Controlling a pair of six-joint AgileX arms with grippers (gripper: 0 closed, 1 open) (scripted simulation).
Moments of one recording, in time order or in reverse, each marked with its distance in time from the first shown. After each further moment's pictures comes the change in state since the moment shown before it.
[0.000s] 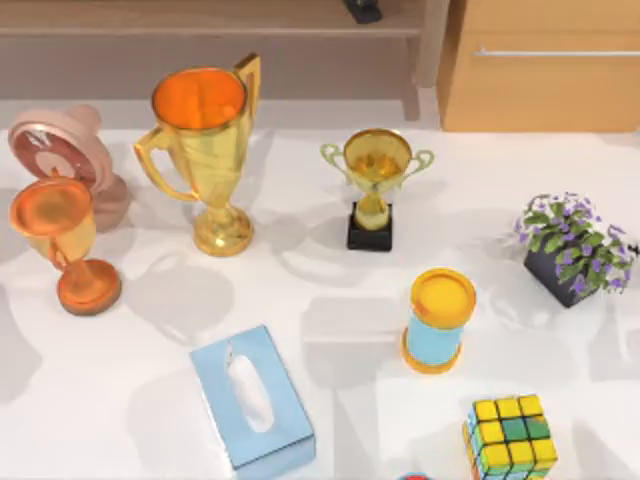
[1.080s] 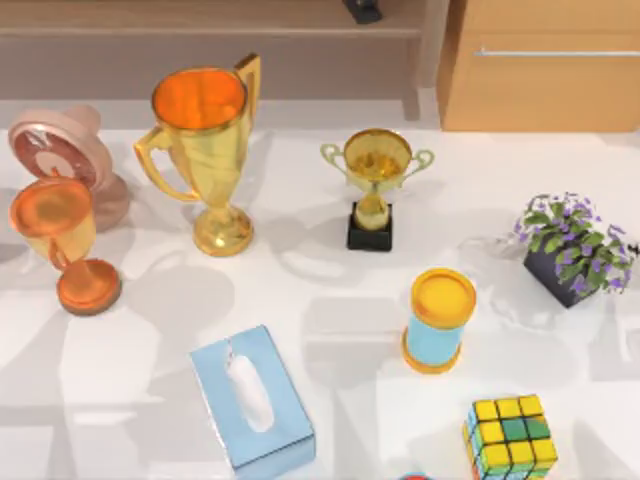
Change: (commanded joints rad) left arm -0.270 -0.790 -0.161 -0.550 -0.290 -0.036; right arm 0.000 0.000 0.000 0.000 0.000 0.000
